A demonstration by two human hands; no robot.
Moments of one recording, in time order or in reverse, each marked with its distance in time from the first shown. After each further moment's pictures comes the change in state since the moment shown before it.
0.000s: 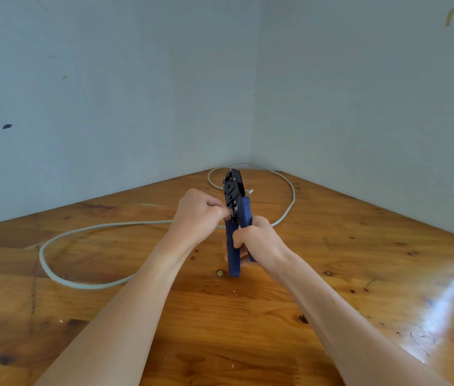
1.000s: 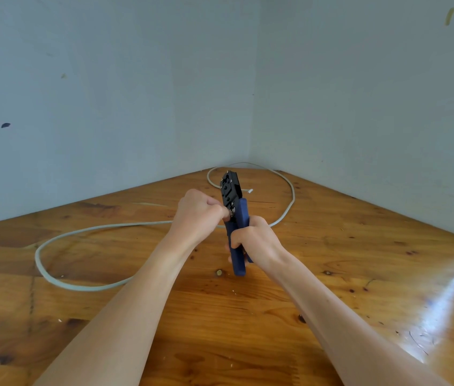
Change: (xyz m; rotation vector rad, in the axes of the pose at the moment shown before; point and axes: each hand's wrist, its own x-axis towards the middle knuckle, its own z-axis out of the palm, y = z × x) left_hand 0.004 -0.003 0.005 0.029 0.034 -0.056; right_hand 0.004 0.006 0.000 -0.049 0.026 0.002
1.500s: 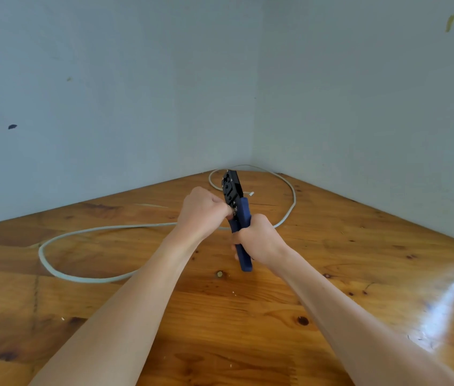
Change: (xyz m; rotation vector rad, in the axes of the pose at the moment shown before) left_hand 0.010 0.008 0.004 0.027 -0.033 -0.074; right_hand 0.010 -0.008 -0.001 -0.146 0.063 0.033
